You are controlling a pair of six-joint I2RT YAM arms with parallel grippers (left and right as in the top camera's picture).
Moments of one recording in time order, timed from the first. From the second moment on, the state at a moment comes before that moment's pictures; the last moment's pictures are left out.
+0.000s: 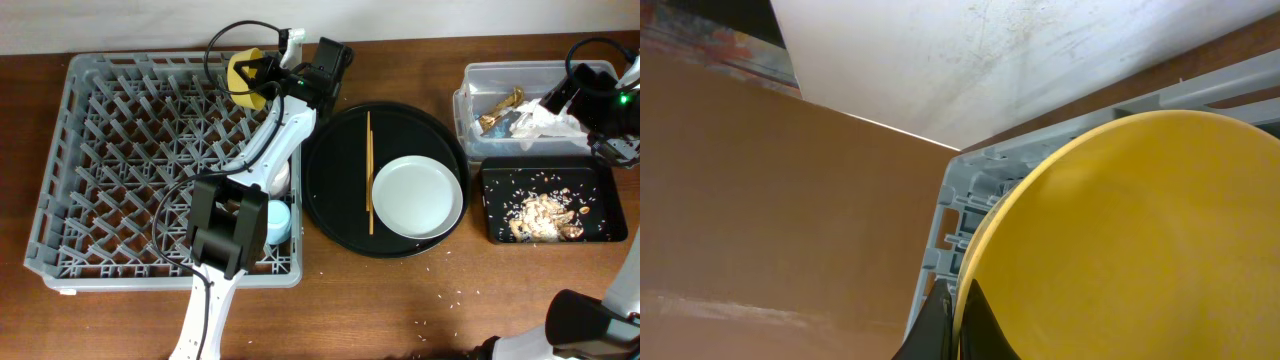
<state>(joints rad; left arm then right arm) -0.48 2.42 2.15 -0.67 -1.37 0.22 -0.37 1.70 2.14 -1.57 -0.24 0.34</state>
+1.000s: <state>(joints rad) -0.66 2.43 2.15 -0.68 -1.12 0.24 -0.37 1.70 2.14 -1.57 -0.24 0.34</state>
